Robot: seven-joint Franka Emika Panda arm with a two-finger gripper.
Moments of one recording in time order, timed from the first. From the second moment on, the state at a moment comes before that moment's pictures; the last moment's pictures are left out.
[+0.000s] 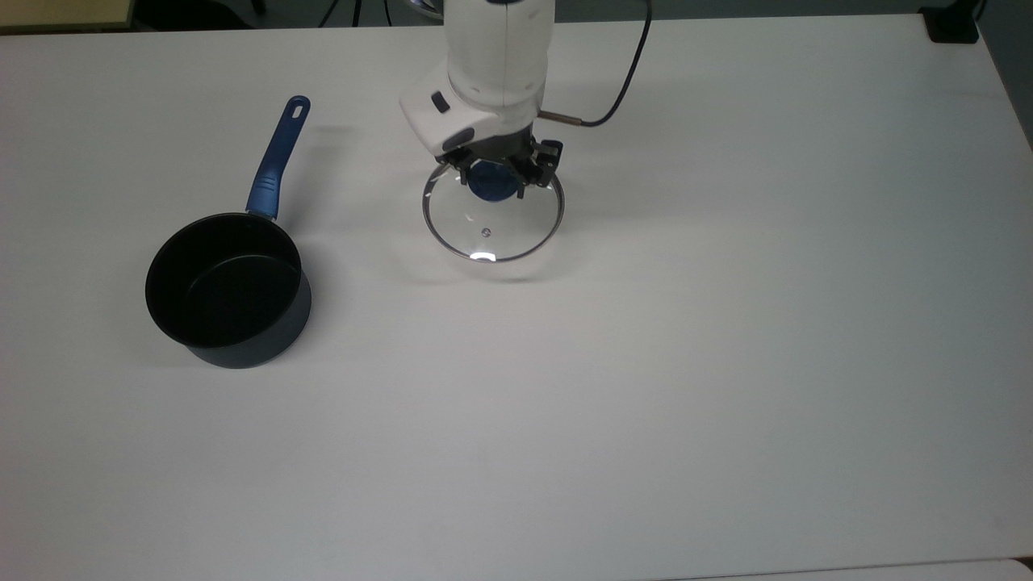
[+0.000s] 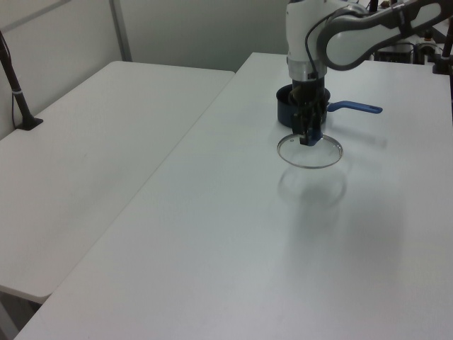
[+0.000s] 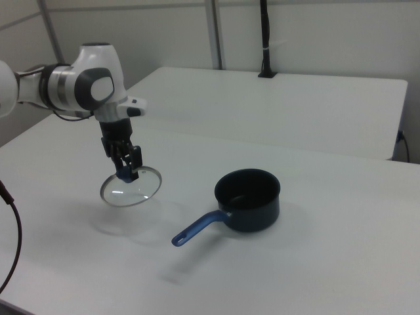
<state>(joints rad) 0.31 0.22 -0.17 -1.79 0.01 1.92 0.36</state>
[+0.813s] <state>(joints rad) 0.26 0.18 -0.28 -1.62 0.01 1.76 0.35</state>
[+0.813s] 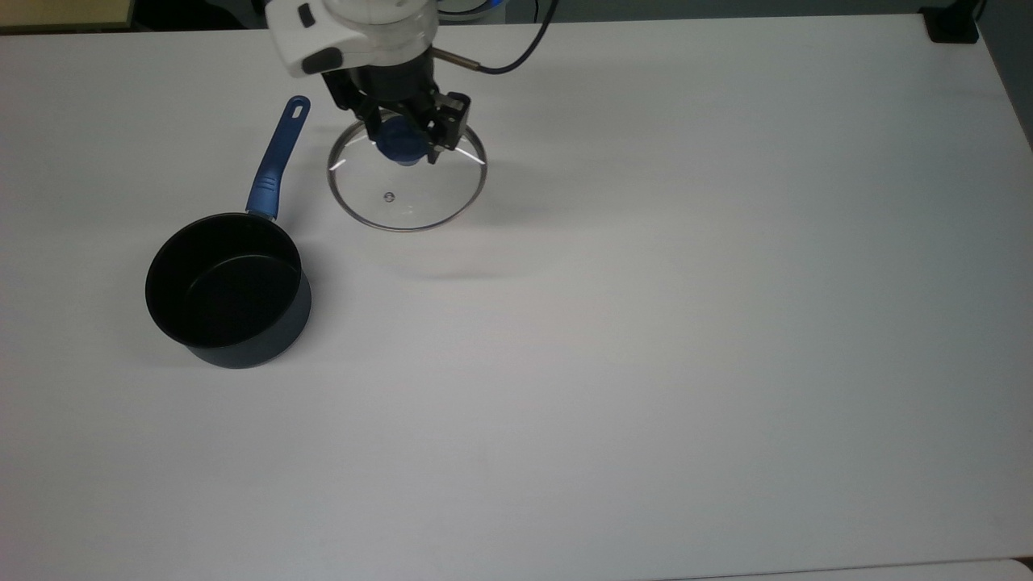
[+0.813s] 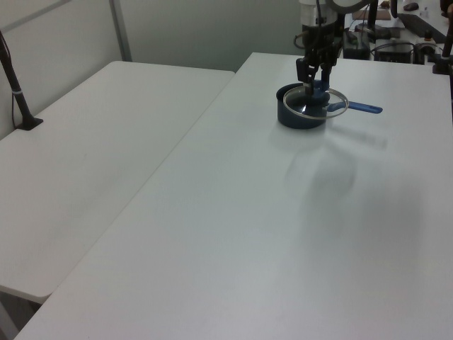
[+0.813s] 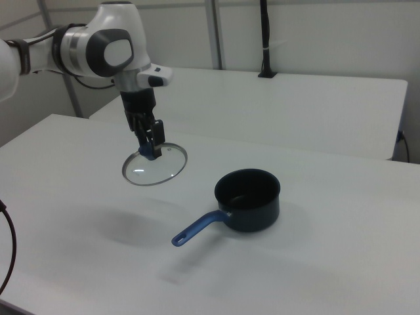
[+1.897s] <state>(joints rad) 0.10 0.41 -0.35 -1.39 0.01 1.78 0.34</state>
